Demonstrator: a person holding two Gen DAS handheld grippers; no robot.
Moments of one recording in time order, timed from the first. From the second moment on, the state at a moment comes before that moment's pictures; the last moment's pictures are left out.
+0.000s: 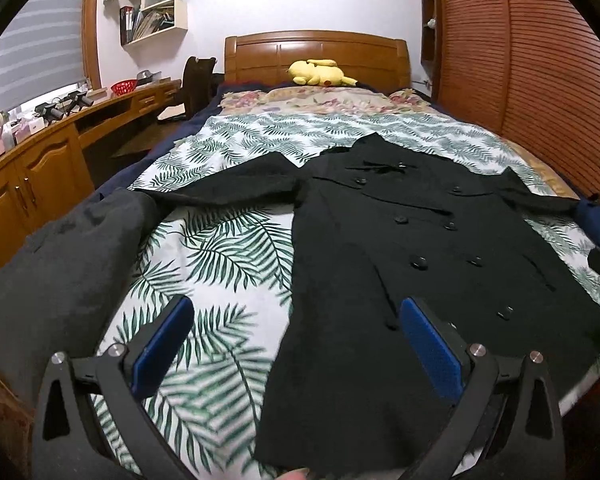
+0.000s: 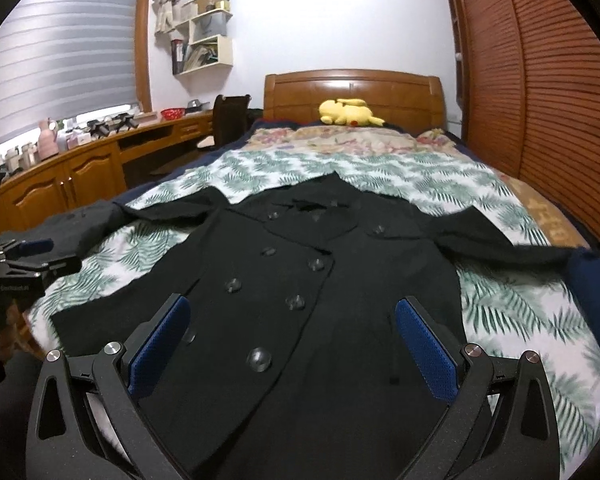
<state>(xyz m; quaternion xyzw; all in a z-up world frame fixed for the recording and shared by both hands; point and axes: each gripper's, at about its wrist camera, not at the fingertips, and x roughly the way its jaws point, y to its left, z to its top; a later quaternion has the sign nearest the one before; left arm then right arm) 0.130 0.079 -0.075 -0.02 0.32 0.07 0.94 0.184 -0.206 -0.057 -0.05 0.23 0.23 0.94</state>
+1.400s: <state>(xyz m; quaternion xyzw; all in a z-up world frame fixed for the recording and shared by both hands) 0.355 0.262 -0.143 -0.15 0.42 0.14 0.88 0.315 -0.168 -0.121 -0.11 0.32 0.23 0.91</state>
